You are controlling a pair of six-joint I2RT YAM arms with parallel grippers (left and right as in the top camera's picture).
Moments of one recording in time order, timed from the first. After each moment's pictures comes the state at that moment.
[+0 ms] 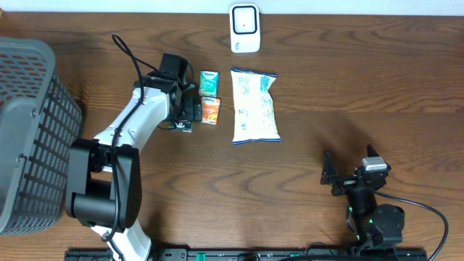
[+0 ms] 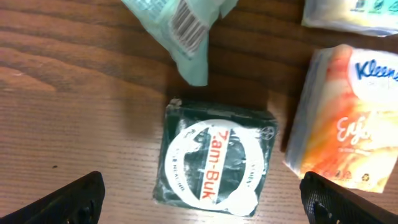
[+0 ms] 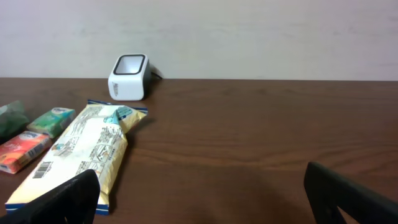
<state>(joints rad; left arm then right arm) -0.20 1.87 1.28 -0.75 -0.06 -0.25 0.06 0.02 0.01 -0.07 -0.07 0.03</state>
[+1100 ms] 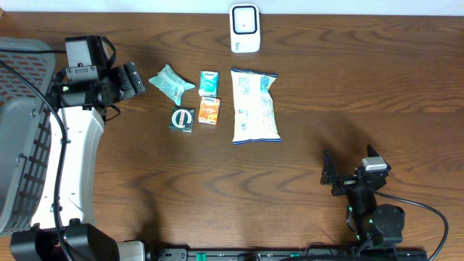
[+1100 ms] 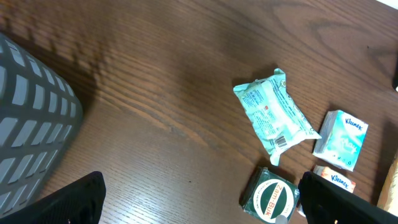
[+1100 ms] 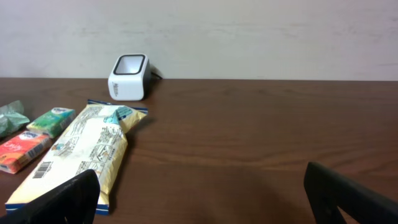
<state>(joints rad) 0.11 1.52 1.35 -0.79 -0.05 -0.28 0.06 0.02 0.01 -0.07 -0.07 0.03</state>
